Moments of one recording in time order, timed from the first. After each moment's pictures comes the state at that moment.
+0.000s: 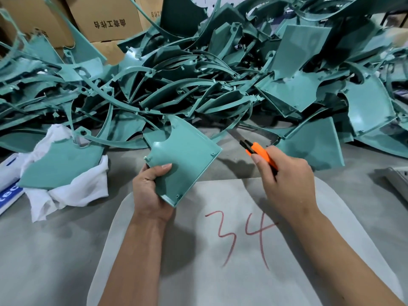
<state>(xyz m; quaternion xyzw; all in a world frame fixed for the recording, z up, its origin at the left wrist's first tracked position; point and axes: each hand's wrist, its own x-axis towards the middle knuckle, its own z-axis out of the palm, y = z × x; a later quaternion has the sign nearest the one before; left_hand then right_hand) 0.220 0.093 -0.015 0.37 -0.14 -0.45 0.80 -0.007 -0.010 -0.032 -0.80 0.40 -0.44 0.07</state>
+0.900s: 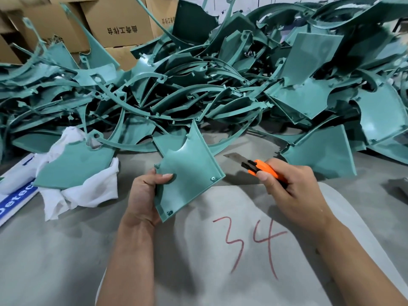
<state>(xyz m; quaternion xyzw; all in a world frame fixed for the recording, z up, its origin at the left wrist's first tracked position) 0.254 0.108 -0.016 0.46 -0.21 -0.50 0.71 -0.015 -0.012 -0.030 -0.84 0.27 -0.42 0.22</state>
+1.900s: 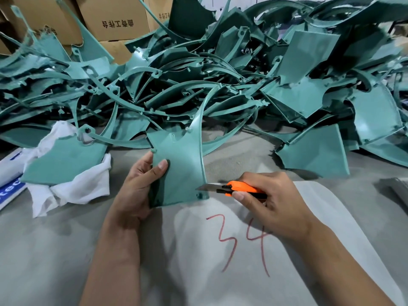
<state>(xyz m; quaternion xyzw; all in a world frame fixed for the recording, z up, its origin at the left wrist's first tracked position) 0.268 0.106 -0.023 0.40 -0.36 -0.47 0.70 -0.003 0.004 -0.026 -0.88 0.18 -0.36 0.25</state>
